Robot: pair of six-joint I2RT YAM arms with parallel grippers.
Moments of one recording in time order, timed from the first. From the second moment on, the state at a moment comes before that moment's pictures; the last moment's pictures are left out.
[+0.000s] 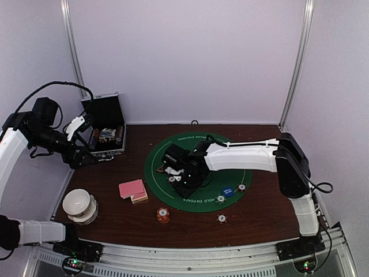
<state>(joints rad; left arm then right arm) -0.04 1.07 1.29 -1.24 0.56 0.65 1.05 2.18 1.77 -0.86 0.13 0.19</state>
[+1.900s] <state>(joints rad) -0.04 1.07 1.29 -1.26 0.58 0.67 1.23 2.22 1.88 -0.87 -0.02 0.14</state>
